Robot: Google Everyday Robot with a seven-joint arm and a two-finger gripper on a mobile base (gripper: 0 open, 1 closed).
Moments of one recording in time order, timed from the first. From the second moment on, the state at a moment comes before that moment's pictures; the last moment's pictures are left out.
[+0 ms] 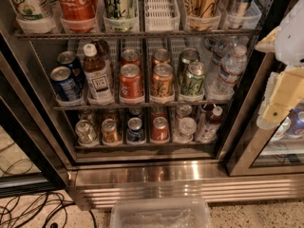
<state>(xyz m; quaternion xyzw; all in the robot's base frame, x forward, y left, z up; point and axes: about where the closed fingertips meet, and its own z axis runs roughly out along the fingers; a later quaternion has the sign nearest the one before) 0.439 -0.216 0.978 -0.60 0.78 -0.04 0.16</state>
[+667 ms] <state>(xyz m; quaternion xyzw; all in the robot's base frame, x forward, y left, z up) 0.446 -0.220 0.962 -0.59 0.78 -0.03 0.19</state>
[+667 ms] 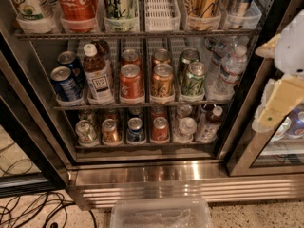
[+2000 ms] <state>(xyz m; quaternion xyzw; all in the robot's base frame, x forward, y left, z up) 0.473 -0.234 0.880 -0.47 0.83 0.02 0.30</state>
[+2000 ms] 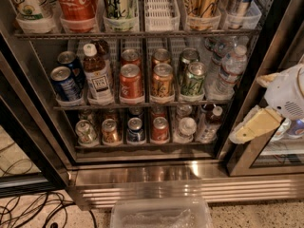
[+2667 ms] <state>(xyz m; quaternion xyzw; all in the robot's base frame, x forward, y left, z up) 0.470 -0.242 0.887 -0.37 0.85 0.04 0.37</state>
